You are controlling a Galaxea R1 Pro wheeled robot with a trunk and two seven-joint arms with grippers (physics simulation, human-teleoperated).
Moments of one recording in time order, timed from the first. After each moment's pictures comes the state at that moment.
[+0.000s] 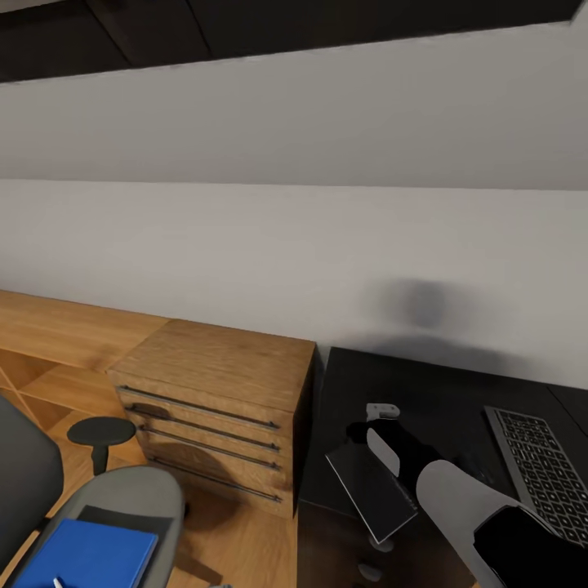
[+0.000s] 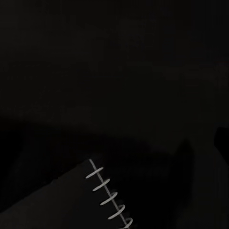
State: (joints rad) left arm 0.07 -0.01 -0.31 -1.01 0.30 0.10 0.27; right arm -0.86 0.02 0.51 -0.33 -0.60 0.34 -0.26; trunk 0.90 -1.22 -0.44
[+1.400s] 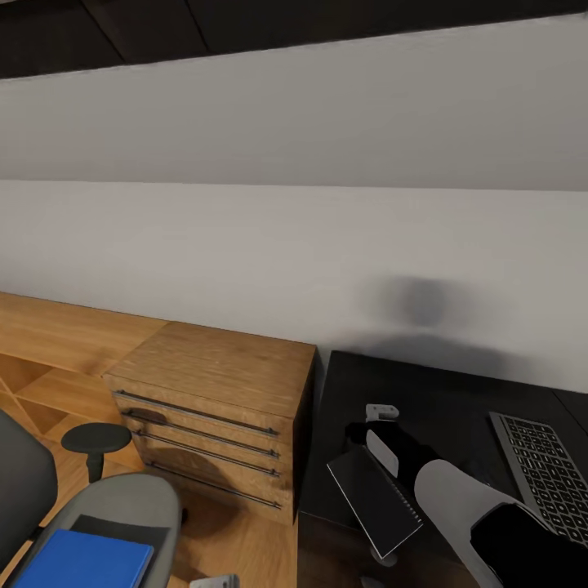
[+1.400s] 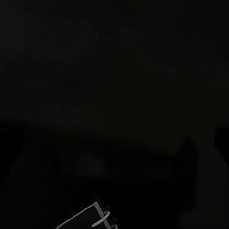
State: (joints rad) left arm 0.07 -0.03 -0.31 -1.04 0.30 0.10 0.27; right arm -0.87 0.03 0.51 -0.30 -0.60 0.31 -0.24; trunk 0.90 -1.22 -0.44
